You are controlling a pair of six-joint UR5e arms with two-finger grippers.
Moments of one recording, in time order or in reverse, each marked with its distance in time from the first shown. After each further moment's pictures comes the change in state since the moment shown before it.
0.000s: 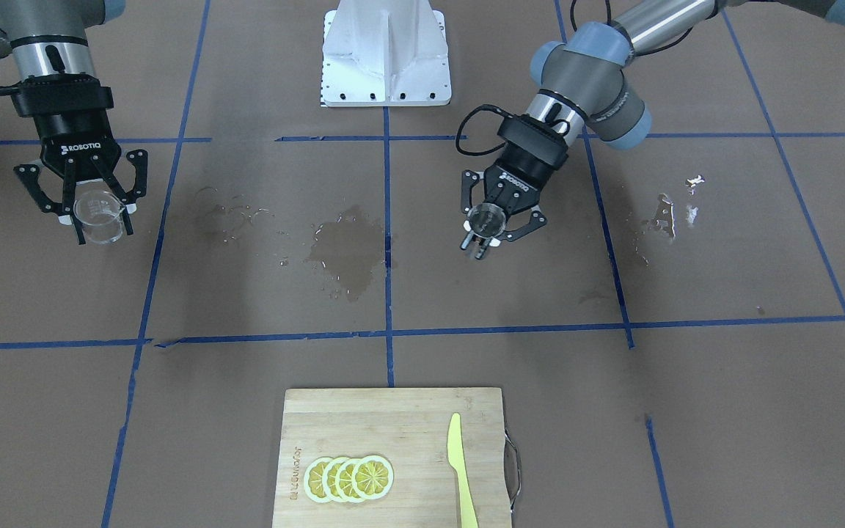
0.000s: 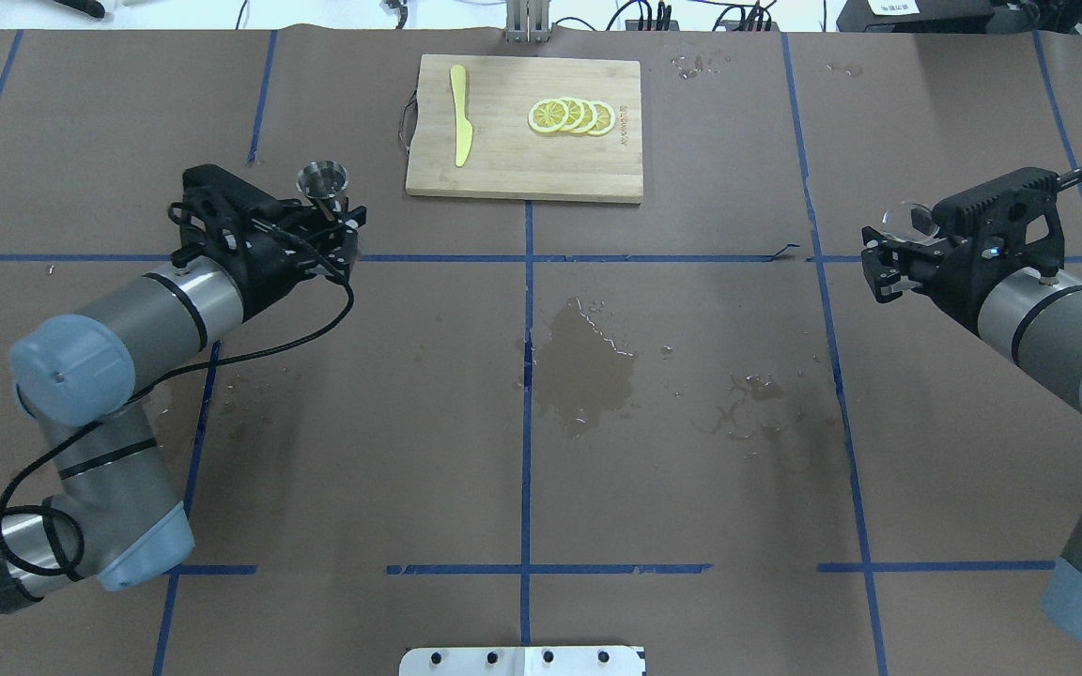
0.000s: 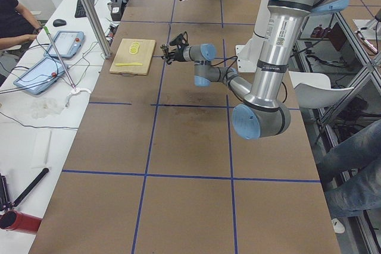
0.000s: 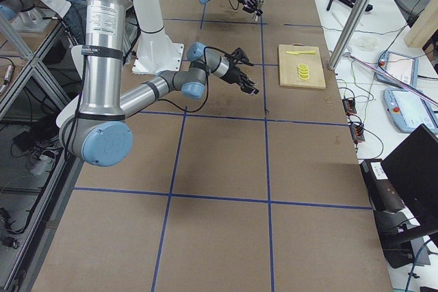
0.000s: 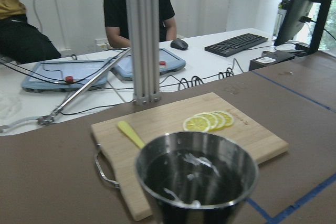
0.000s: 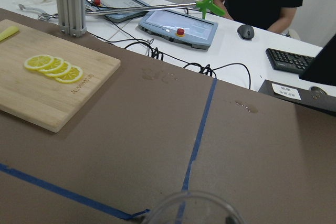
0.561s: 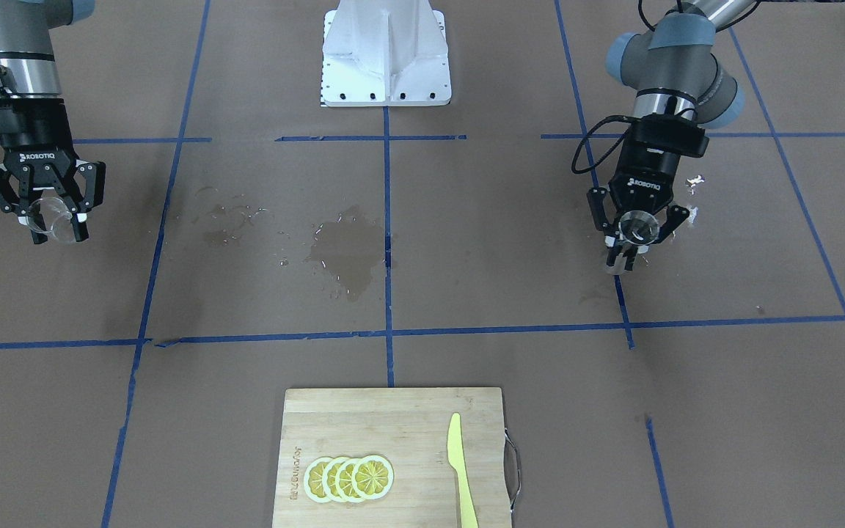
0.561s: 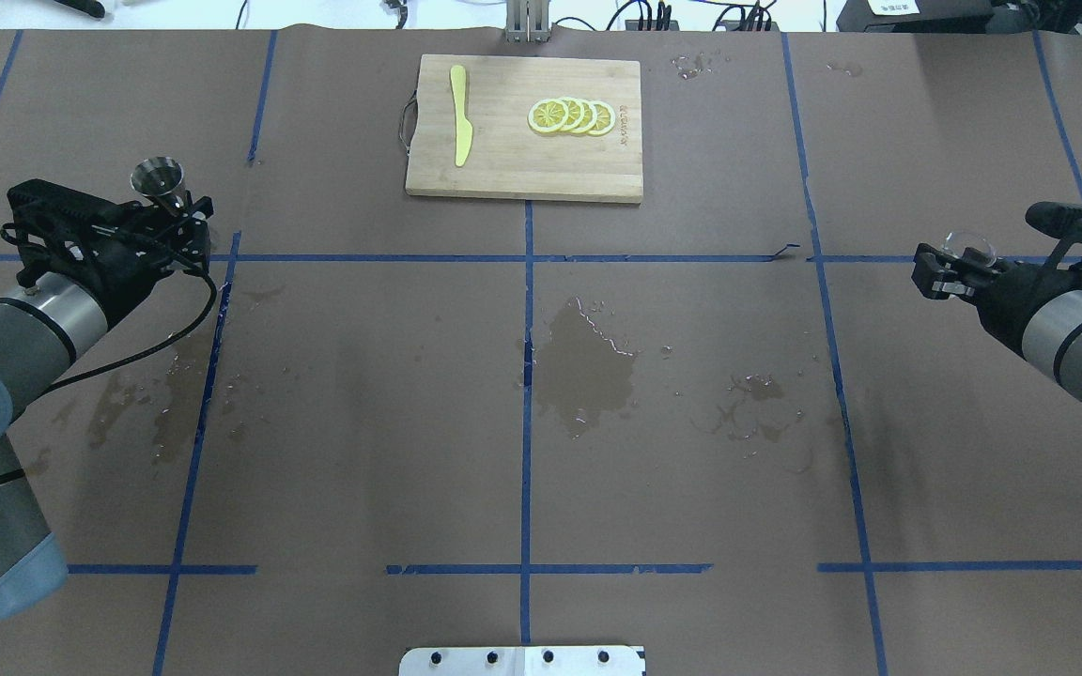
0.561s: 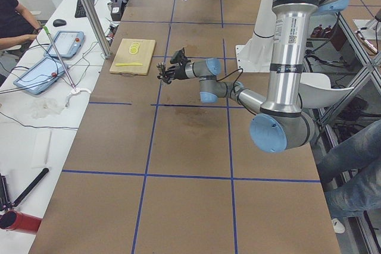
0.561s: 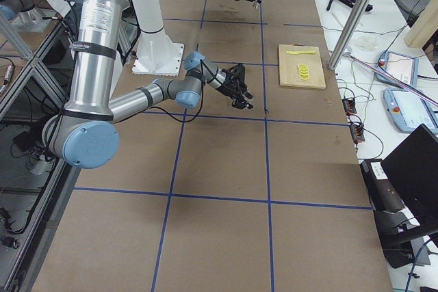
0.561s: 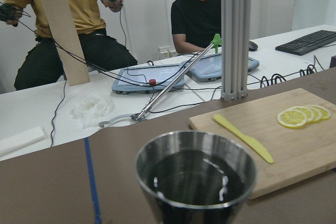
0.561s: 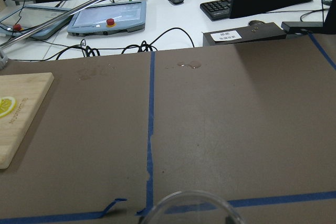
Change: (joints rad) left arm -0.016 0.193 -0.047 0.001 0.119 -0.141; right arm 0.006 -0.072 -0.010 0.010 0.001 0.393
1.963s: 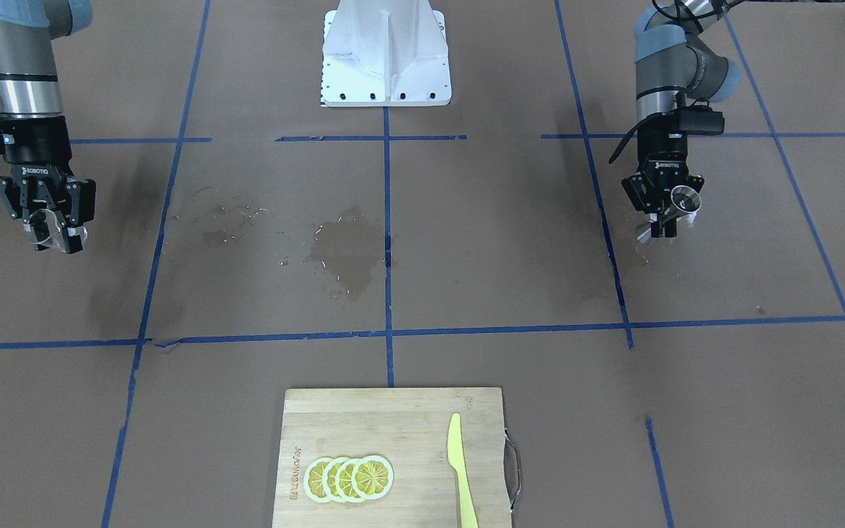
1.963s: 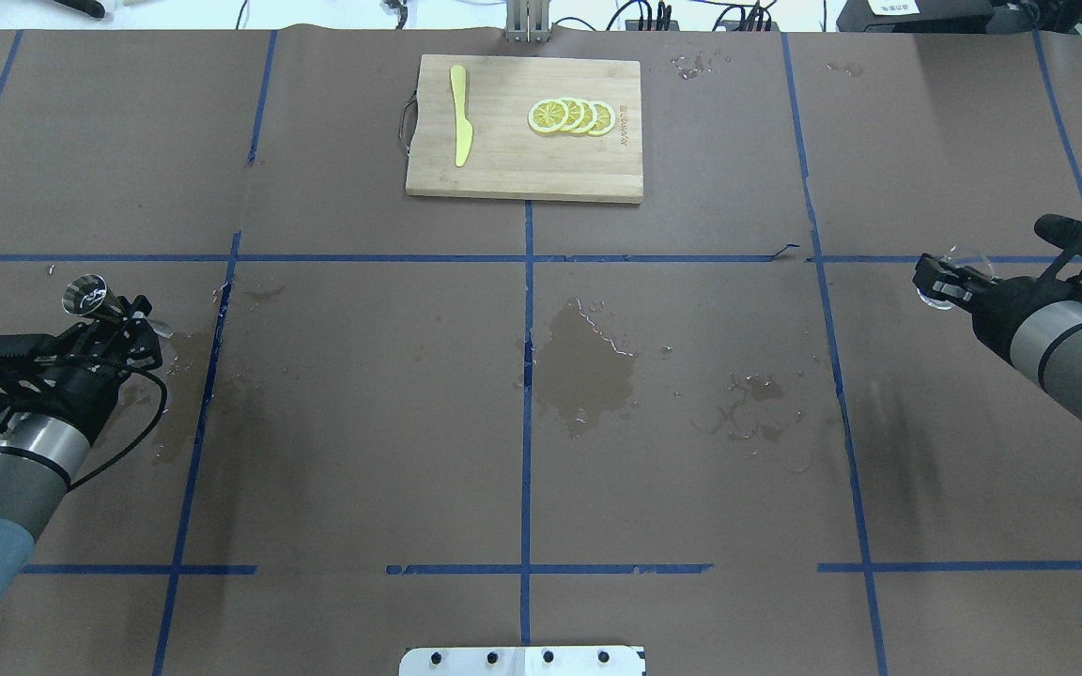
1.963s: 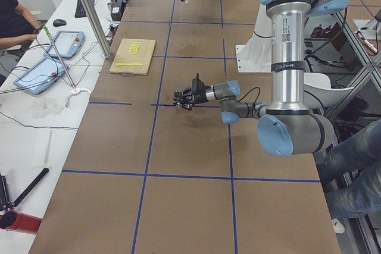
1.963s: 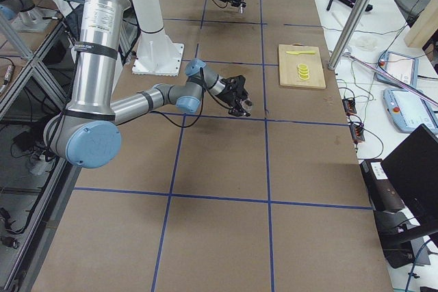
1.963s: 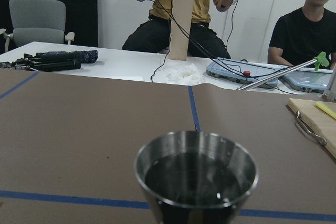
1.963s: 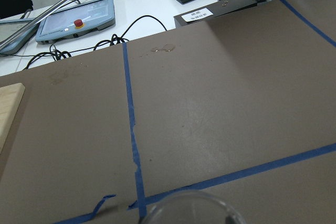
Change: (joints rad) left arm 0.325 0.137 0.100 0.009 0.519 -0.451; right arm -0.042 0.009 -0.053 -0.001 -0.029 0.205
